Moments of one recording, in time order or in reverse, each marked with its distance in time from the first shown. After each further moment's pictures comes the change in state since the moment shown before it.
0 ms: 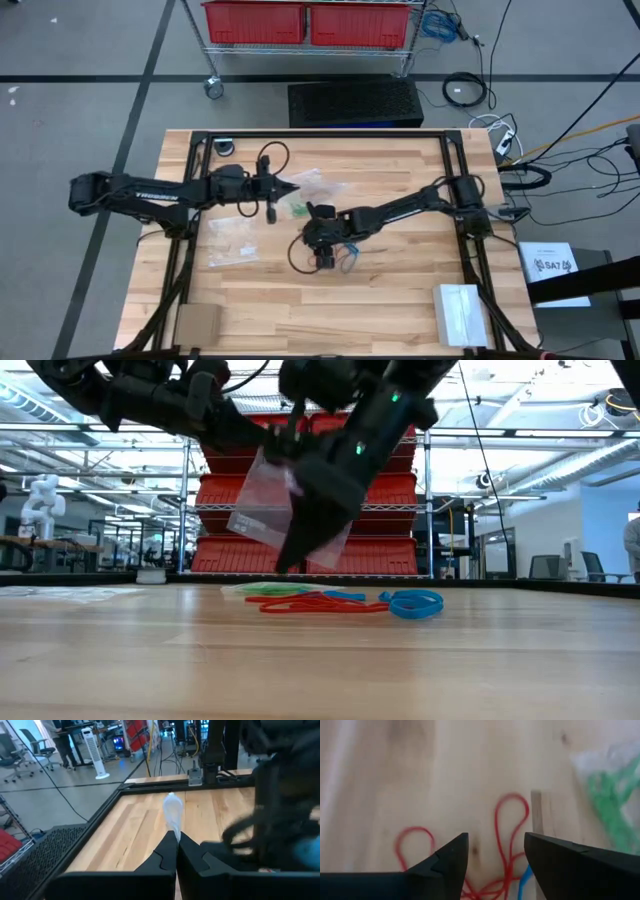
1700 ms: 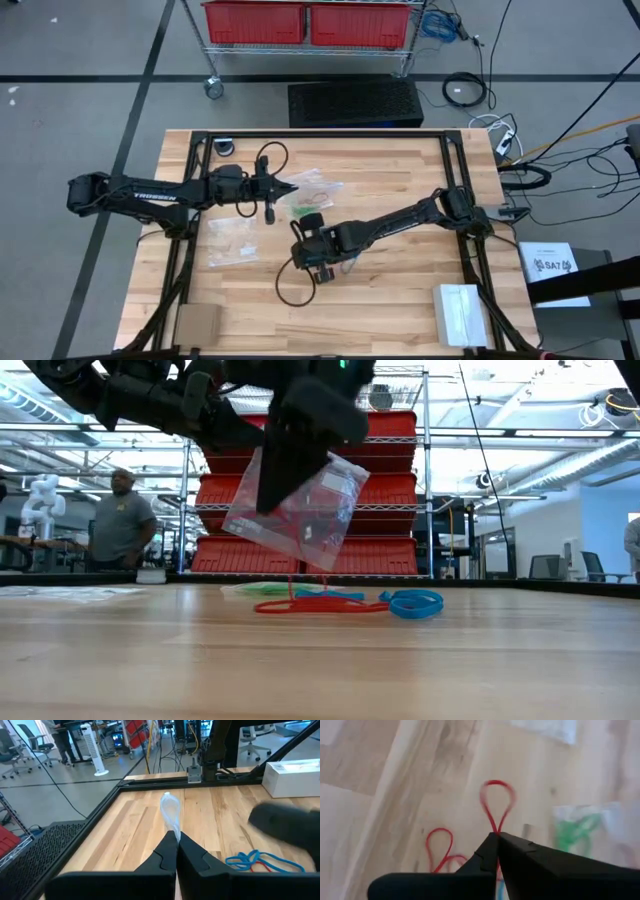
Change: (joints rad) left arm 0.000 -0.013 -0.004 -0.026 0.000 -0.010; right arm 0.136 0.089 0.427 -0.448 0.190 -0.190
